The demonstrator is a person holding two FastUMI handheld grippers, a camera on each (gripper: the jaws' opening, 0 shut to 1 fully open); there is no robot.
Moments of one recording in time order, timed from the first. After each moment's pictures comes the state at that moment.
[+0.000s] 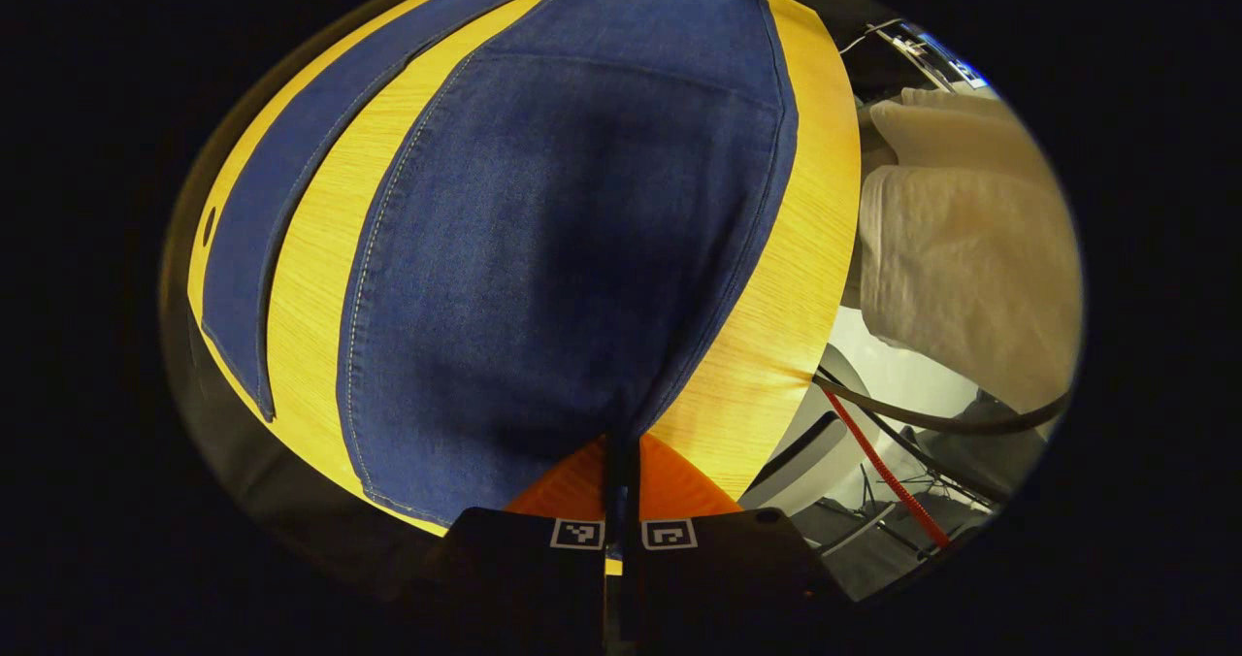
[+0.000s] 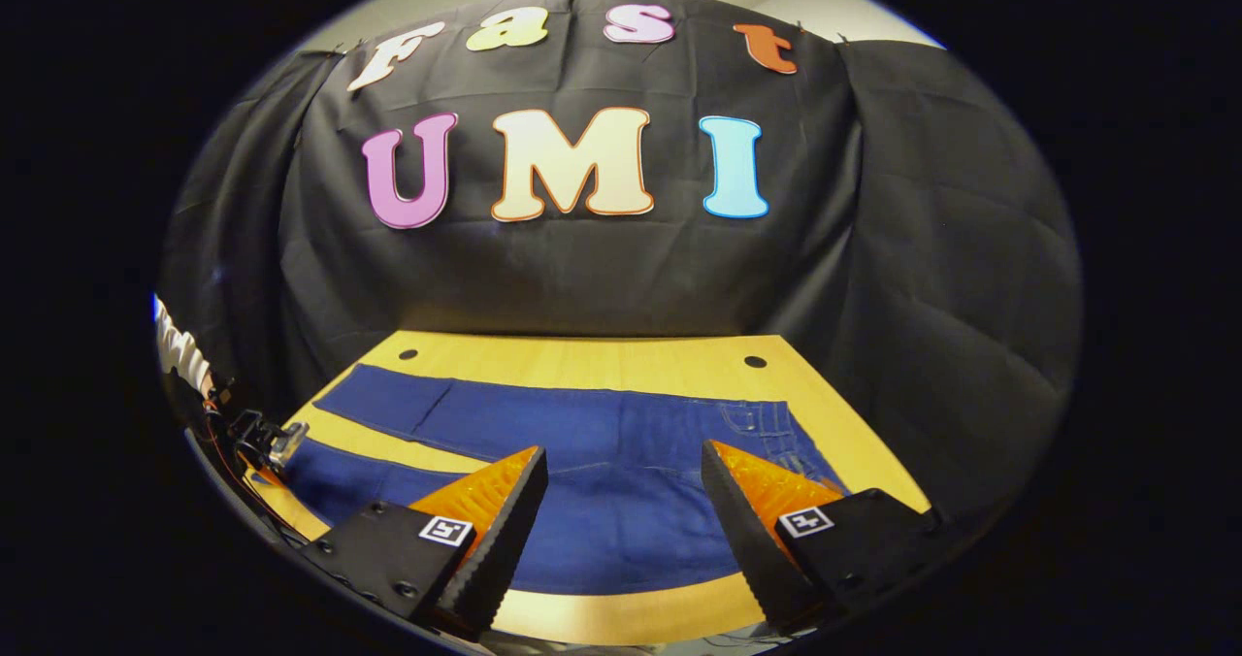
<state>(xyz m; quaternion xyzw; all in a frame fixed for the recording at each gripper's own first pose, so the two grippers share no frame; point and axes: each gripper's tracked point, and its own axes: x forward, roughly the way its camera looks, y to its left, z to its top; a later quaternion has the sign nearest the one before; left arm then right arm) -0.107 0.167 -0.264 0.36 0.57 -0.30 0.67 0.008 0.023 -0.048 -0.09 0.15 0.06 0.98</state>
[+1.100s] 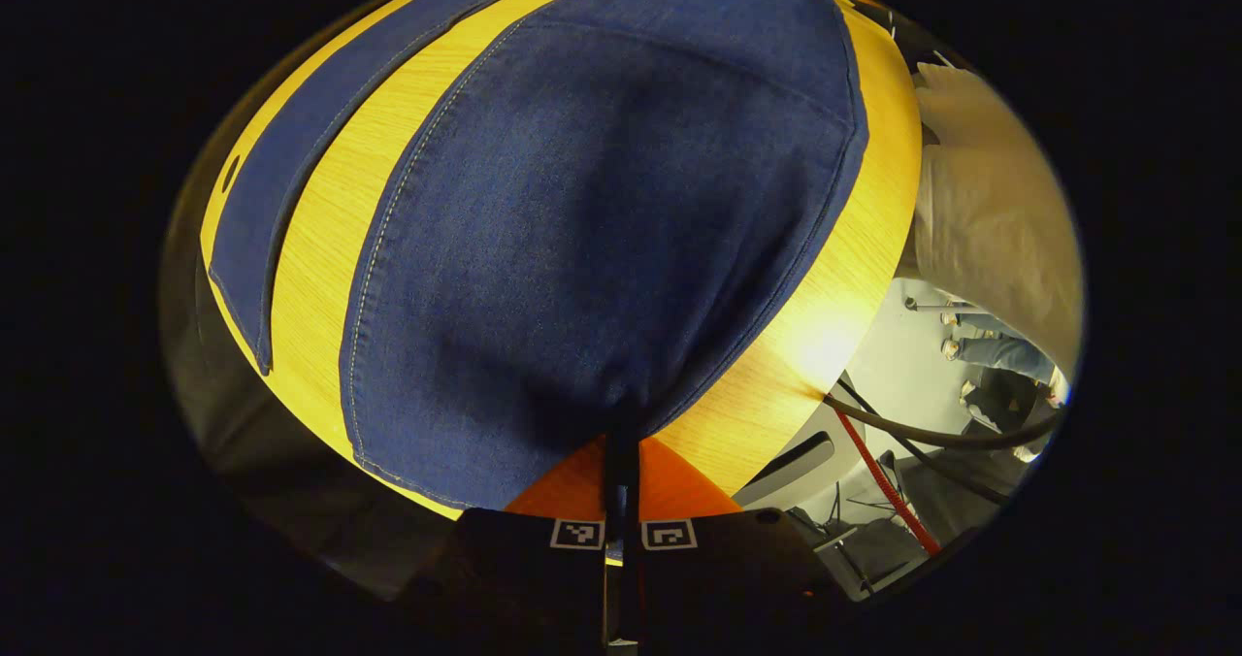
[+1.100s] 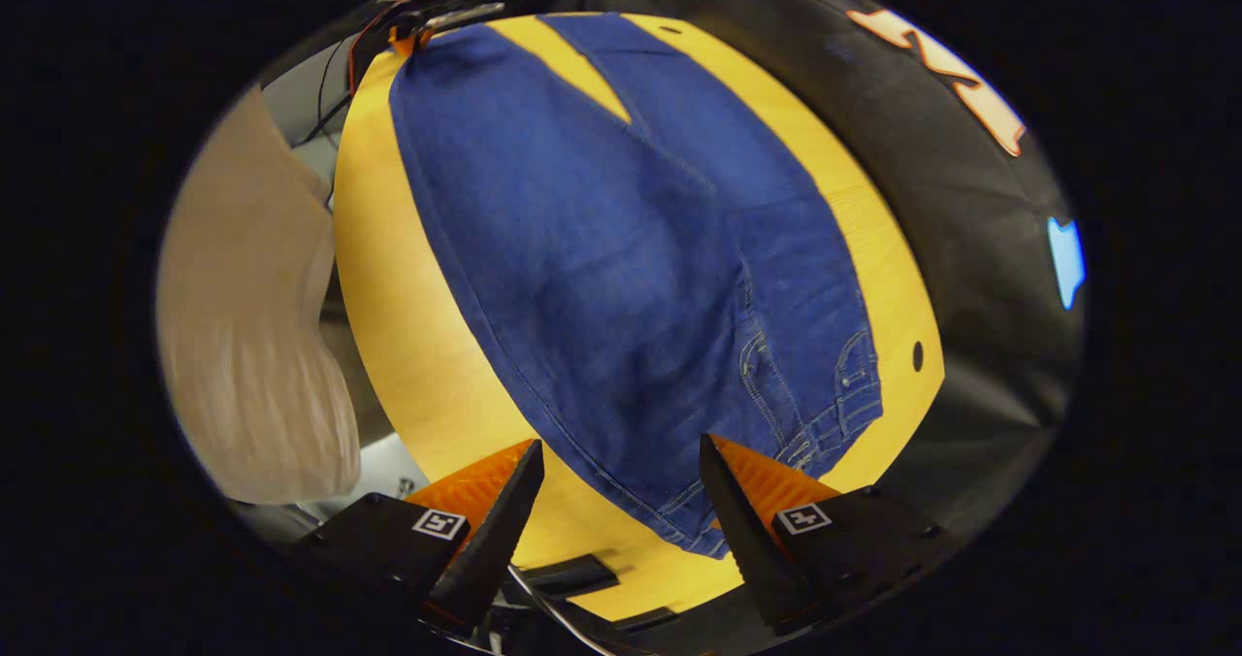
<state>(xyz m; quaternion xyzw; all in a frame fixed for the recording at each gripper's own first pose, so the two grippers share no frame) -0.109 0.166 -0.263 0.33 0.63 -0.22 0.67 0.035 -0.104 -0.237 -0.51 0.44 0.36 0.64</state>
